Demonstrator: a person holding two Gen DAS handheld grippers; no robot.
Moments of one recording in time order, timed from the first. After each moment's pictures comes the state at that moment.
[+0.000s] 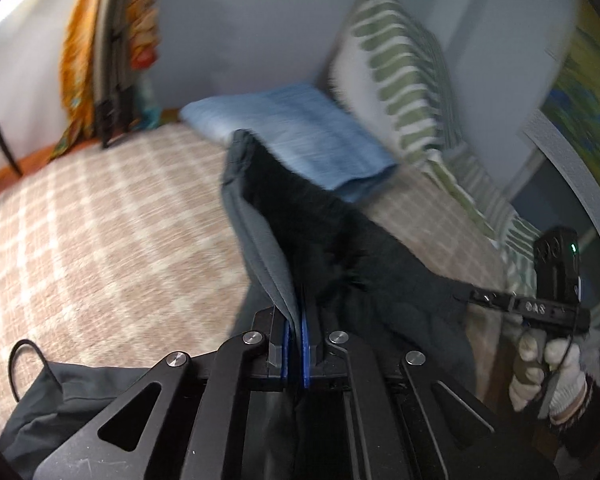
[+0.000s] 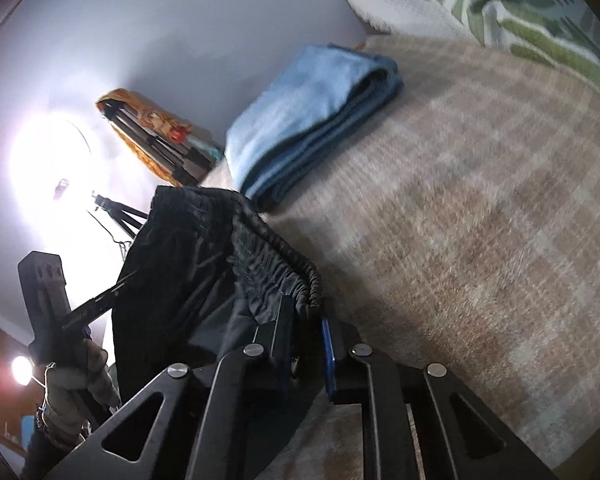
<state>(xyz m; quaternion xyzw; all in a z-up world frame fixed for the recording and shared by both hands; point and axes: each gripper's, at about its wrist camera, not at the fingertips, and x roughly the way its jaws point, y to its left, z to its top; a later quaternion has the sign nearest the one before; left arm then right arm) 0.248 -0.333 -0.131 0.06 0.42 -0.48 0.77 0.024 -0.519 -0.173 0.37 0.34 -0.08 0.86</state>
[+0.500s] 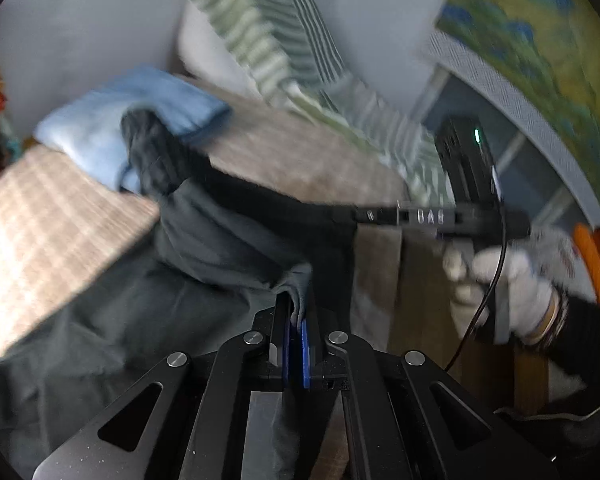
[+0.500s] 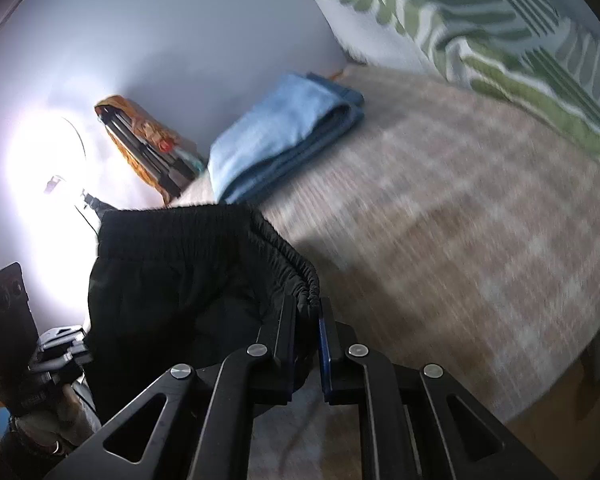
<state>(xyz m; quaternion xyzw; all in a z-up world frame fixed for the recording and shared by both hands) 0.128 -0.391 -0.132 0.16 0.41 -0.61 0.66 -0.028 -0.531 -0.159 0.34 0.34 -0.12 0.87</state>
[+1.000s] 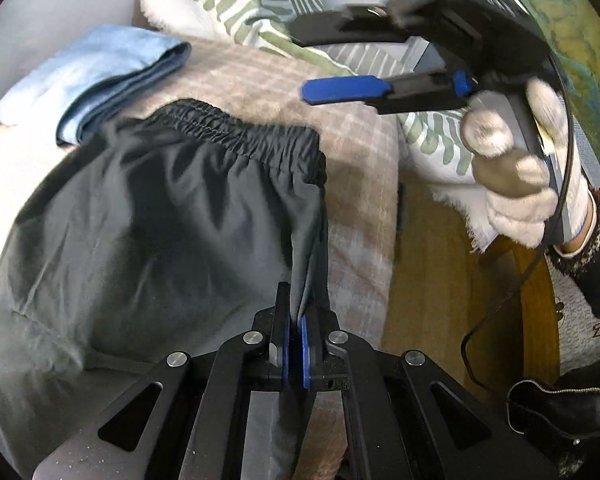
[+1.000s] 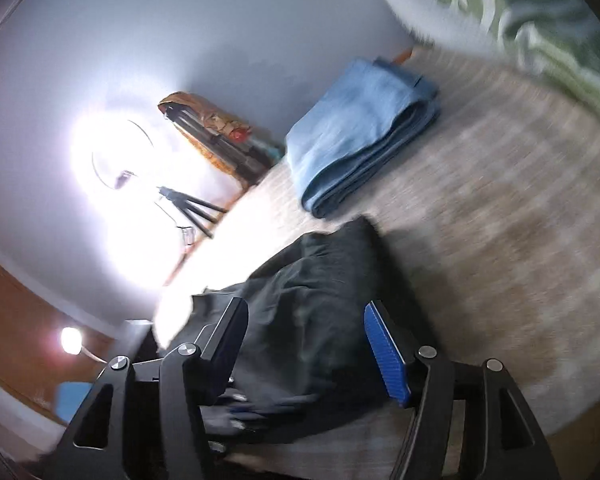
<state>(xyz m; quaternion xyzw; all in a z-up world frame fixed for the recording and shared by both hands) 0.101 -0.426 -0.171 0.21 0.44 -0.61 0.62 -0.006 -0.550 -0.129 0.40 0.34 0.04 0.85</state>
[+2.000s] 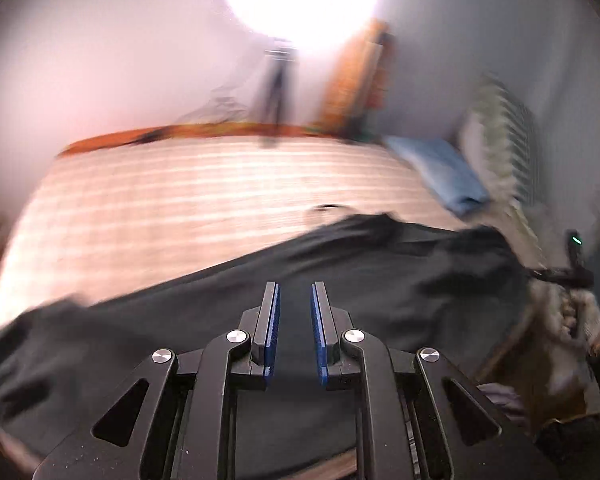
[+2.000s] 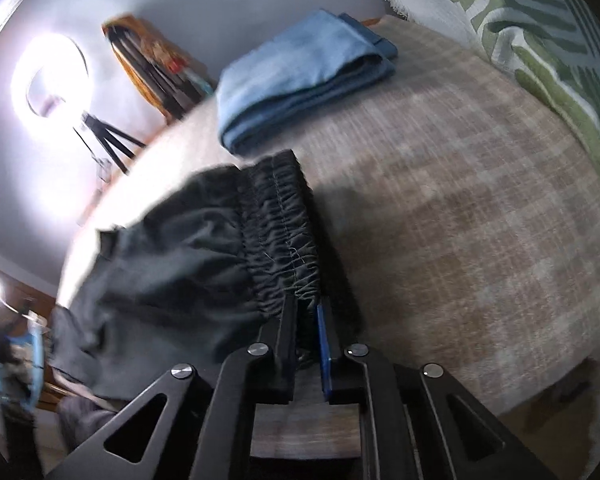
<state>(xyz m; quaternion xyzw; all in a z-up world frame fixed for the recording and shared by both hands) 0.172 -0.007 -0.084 -0.02 0.40 -0.24 0.88 0.003 -0.531 -0.156 0.26 0.47 -0.06 0.84</state>
